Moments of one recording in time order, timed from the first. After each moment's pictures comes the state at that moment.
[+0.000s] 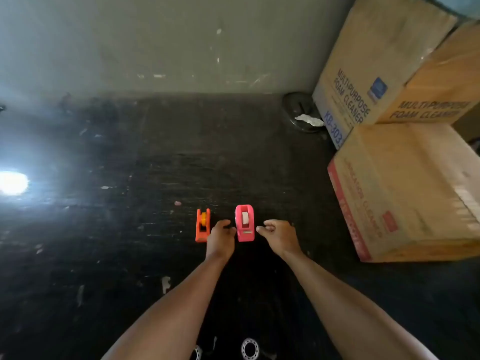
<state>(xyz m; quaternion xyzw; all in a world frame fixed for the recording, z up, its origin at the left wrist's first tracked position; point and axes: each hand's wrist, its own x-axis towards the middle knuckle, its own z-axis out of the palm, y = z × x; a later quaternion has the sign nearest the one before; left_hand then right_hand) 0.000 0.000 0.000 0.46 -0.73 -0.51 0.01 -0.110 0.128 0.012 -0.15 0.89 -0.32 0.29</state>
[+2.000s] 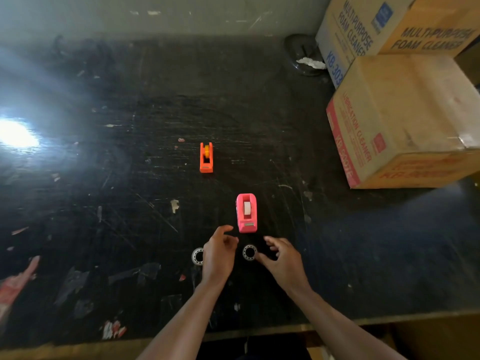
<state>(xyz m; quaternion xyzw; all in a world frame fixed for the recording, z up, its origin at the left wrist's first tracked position) 0.180 0.135 -0.014 0.45 -0.74 -0.49 0.03 0.085 0.287 -0.024 -0.20 0.89 -0.32 0.27</state>
